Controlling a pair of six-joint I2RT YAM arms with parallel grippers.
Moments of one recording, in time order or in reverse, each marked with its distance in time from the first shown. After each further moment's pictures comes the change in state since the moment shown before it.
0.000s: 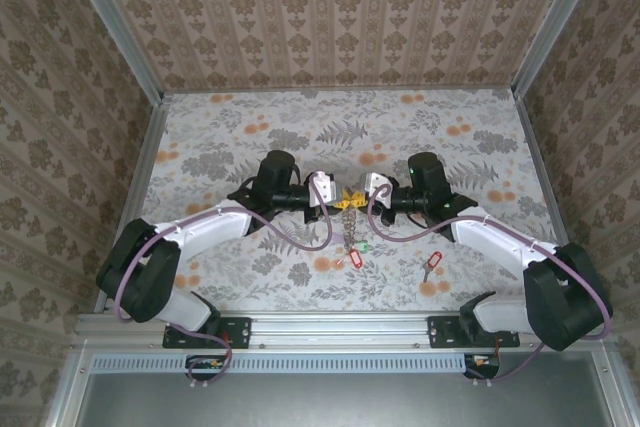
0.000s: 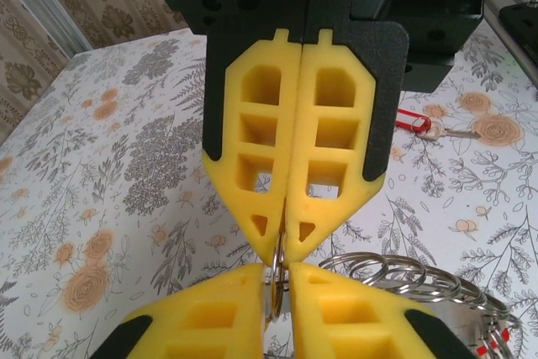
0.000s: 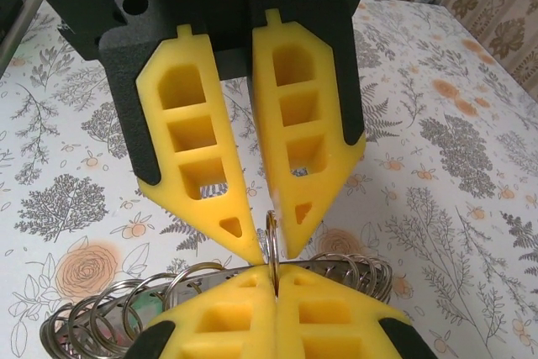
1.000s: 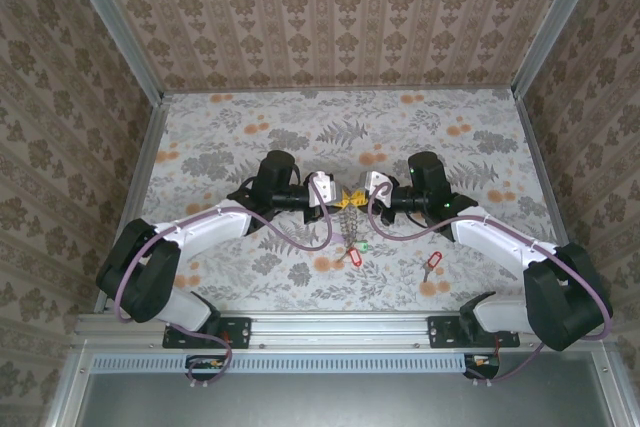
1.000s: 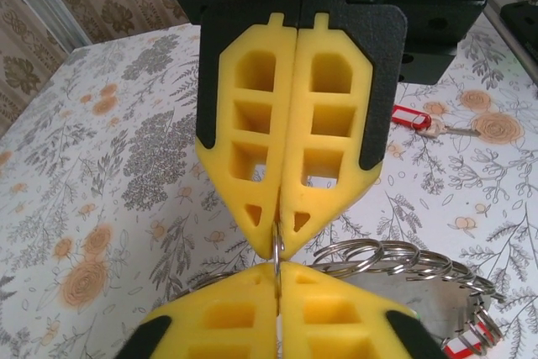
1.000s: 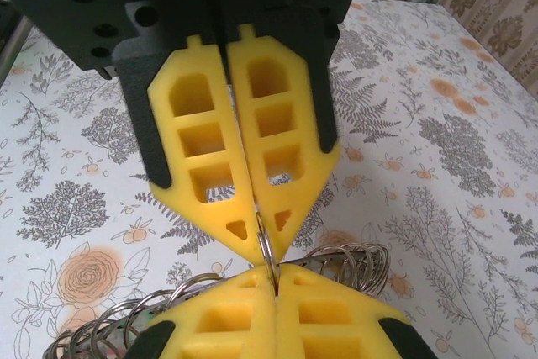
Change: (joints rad) left arm 0.002 0.000 0.000 -0.003 -0.002 -0.005; right arm 0.000 0.000 0.004 0.002 -0.002 0.020
